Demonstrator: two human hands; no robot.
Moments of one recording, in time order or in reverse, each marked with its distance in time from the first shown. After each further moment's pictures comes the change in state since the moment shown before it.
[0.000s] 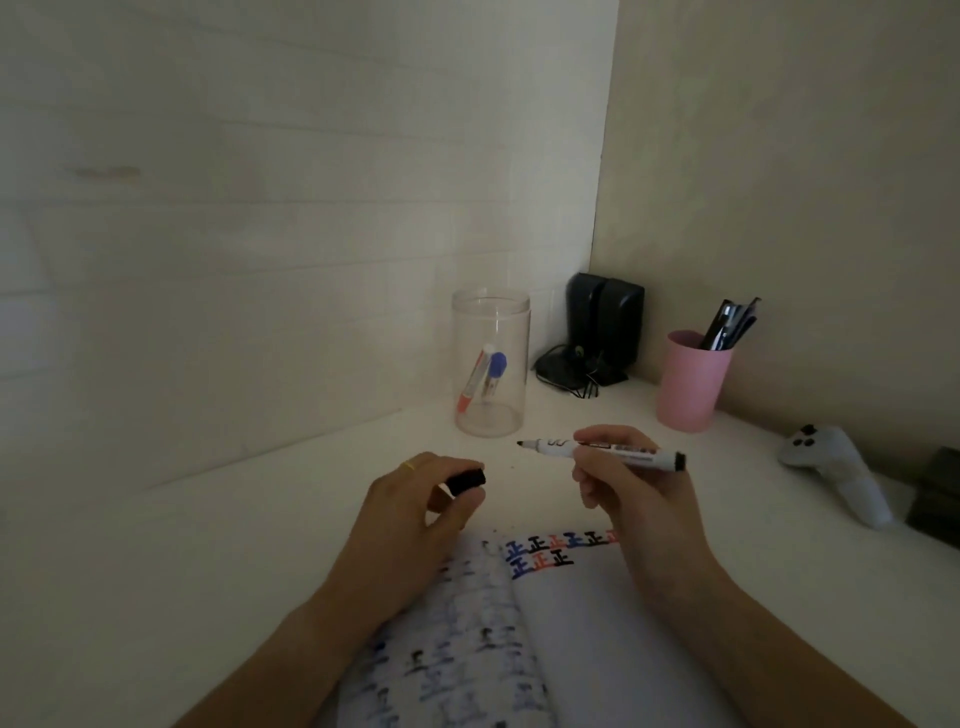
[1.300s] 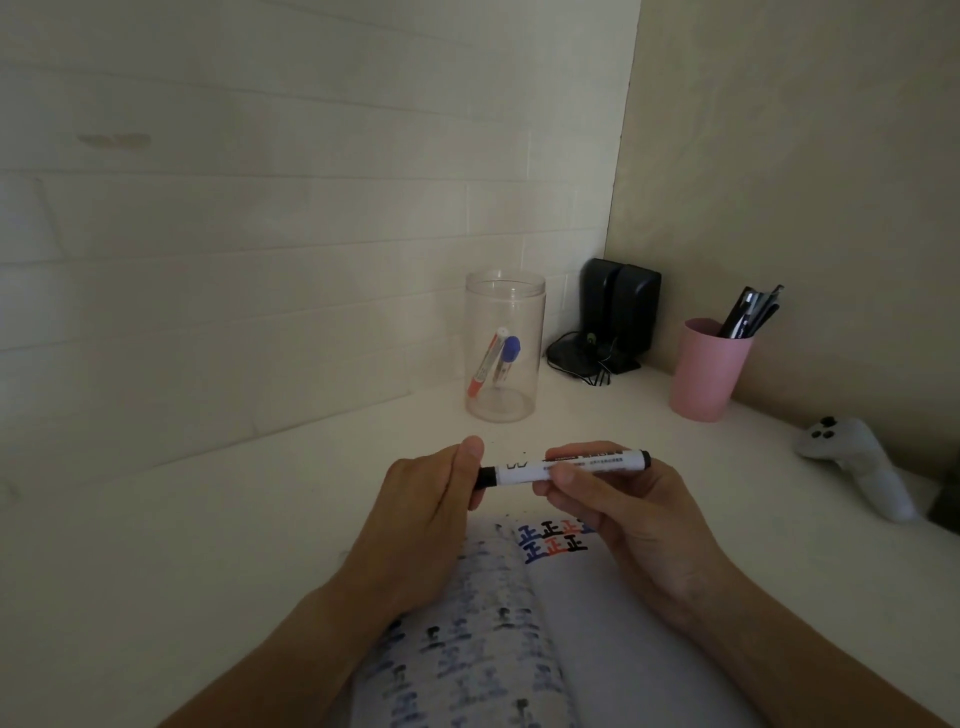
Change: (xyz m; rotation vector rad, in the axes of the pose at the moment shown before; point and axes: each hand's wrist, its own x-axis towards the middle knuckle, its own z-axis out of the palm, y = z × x) left_hand -0.003 0.011 0.000 -0.025 0.073 0.131; right_hand -0.019 -0.005 0.009 0.184 -0.255 0.178
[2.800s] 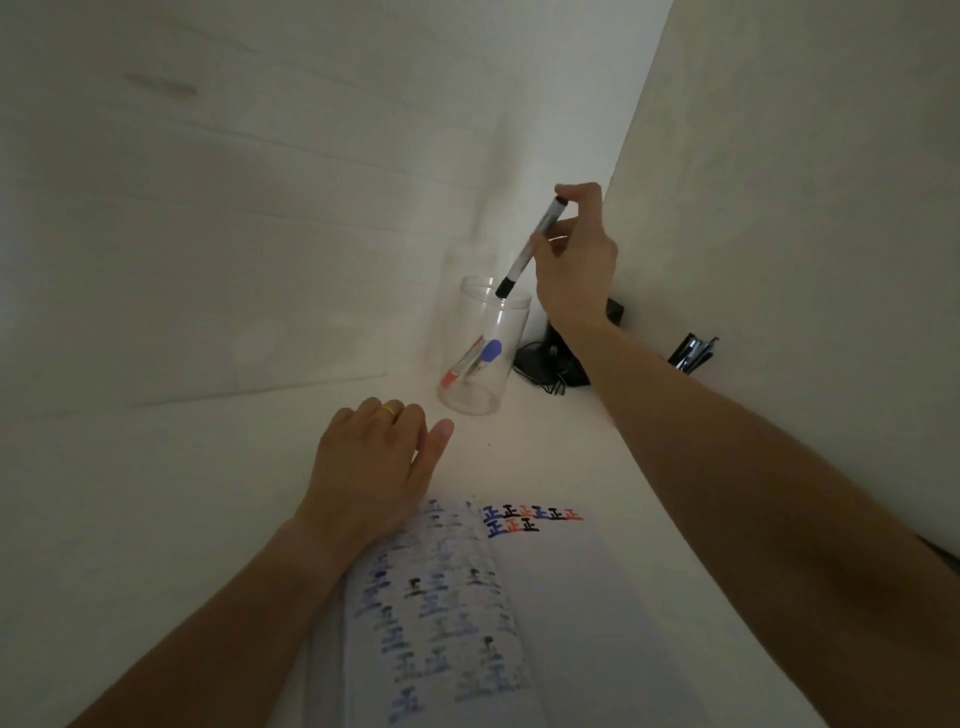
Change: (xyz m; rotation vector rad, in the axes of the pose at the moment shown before) left_hand 0.003 -0.032 -0.014 0.608 0.166 0.057; right_hand 0.170 -0.103 0.080 -1.023 0.418 -0.740
